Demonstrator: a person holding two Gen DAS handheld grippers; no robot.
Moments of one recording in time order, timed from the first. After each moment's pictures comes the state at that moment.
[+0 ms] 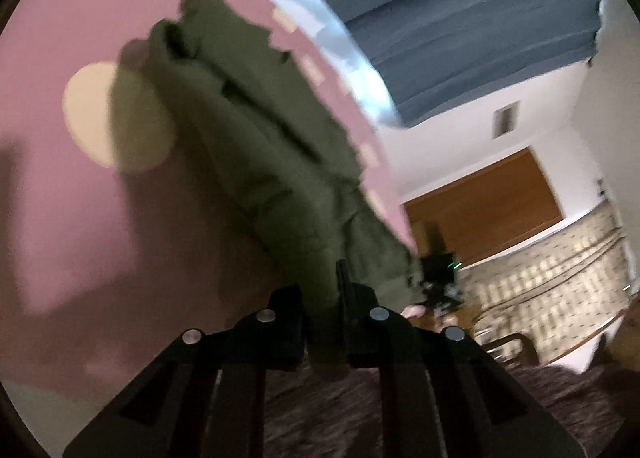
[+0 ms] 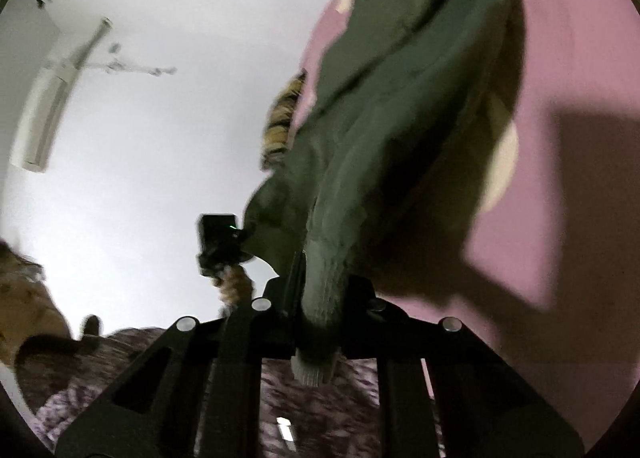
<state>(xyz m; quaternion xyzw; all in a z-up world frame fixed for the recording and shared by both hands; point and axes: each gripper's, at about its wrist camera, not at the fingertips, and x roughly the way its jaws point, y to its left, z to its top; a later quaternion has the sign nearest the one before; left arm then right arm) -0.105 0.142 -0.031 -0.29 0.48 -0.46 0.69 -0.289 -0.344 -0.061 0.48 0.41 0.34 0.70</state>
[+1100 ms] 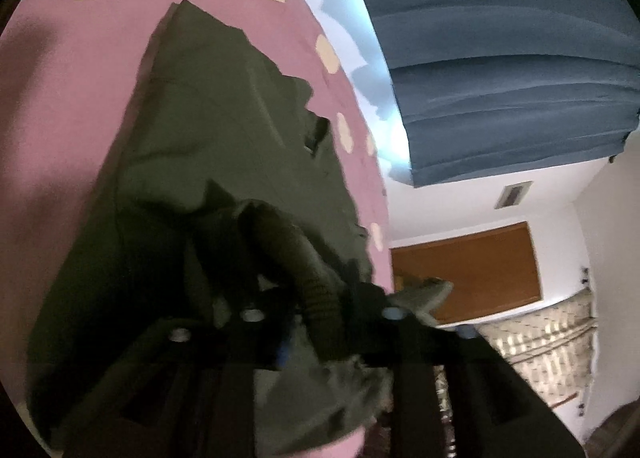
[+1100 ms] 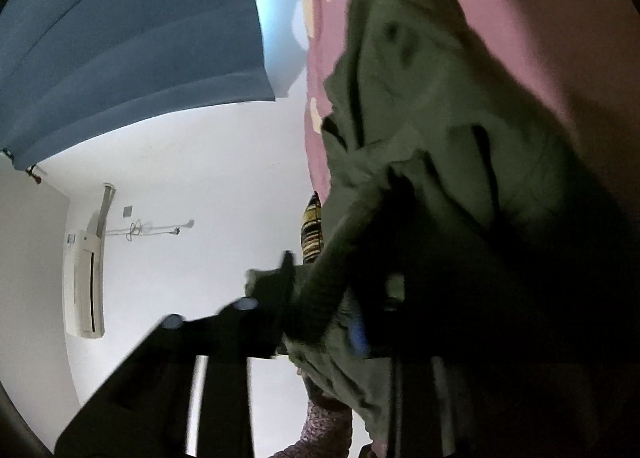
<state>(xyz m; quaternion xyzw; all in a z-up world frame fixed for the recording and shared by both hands) 0.111 0.091 -0.072 -0.39 0.51 -0.43 0.64 -0.098 -0.408 -0.124 0.67 0.32 0.25 0.62</state>
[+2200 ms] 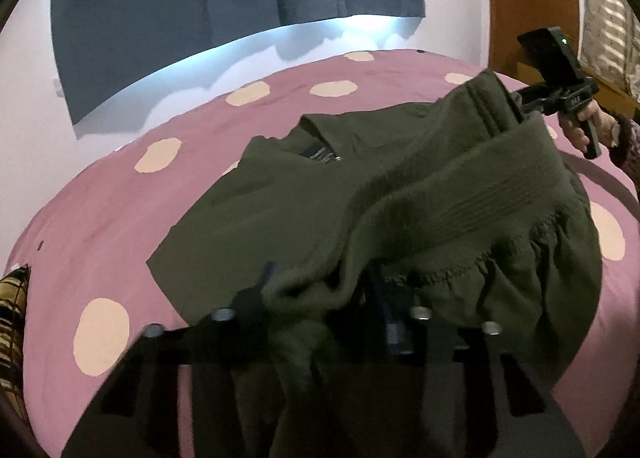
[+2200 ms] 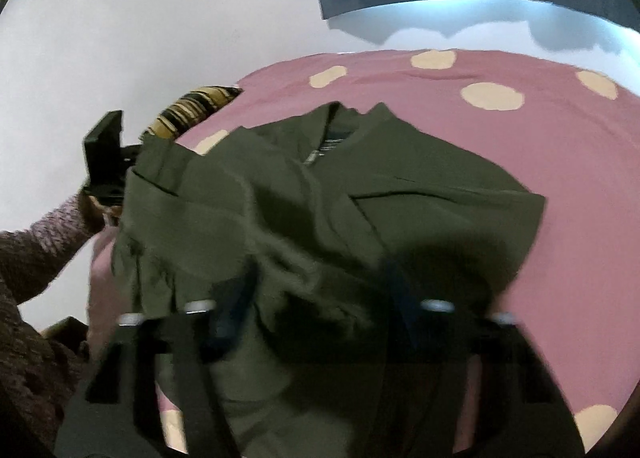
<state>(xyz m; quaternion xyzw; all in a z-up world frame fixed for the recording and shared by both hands) 0.051 0.017 -0.016 0.23 0.30 -0.42 0.82 -0.066 -0.356 -0.017 0.10 0.39 0.25 0.88</state>
